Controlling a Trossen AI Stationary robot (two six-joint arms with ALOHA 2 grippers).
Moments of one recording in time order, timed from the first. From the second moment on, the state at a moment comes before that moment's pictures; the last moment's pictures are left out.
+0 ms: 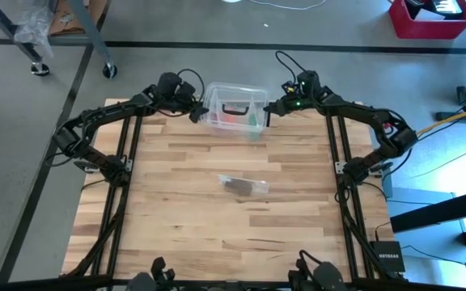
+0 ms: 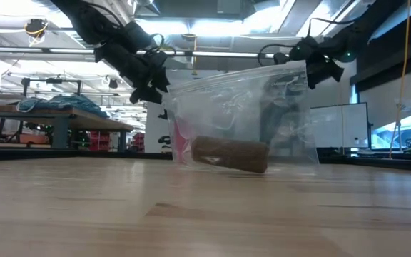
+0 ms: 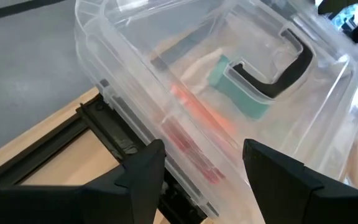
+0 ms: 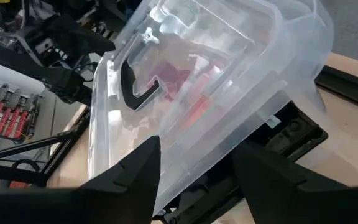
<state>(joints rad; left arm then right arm) 0.81 1.45 0.95 -0.12 0.37 -0.16 -0.91 1.49 0.88 0.04 -0.75 0.39</state>
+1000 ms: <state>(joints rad) 0.77 1.45 0.95 -0.03 0.38 -0.15 -0.87 1.48 0.89 0.00 -0.68 0.25</state>
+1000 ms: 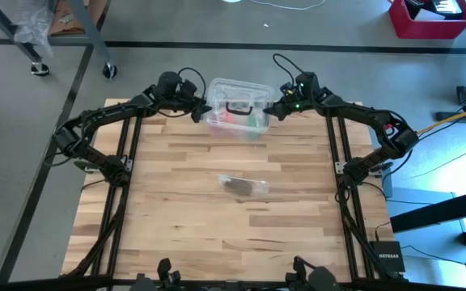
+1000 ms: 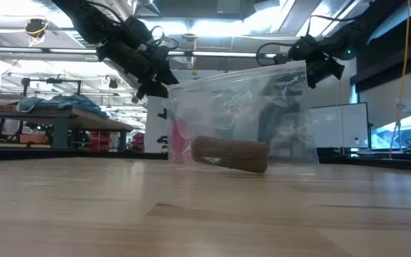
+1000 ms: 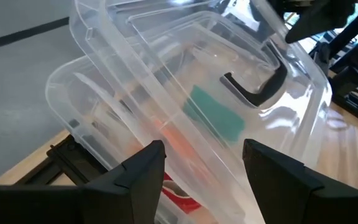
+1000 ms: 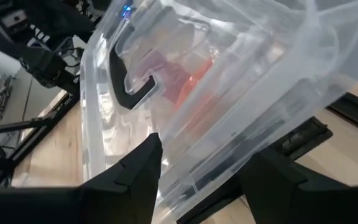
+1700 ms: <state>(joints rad) 0.73 1.45 0.95 0.00 0.39 -0.06 -0.83 1.39 0.89 0.00 -0.64 0.17</state>
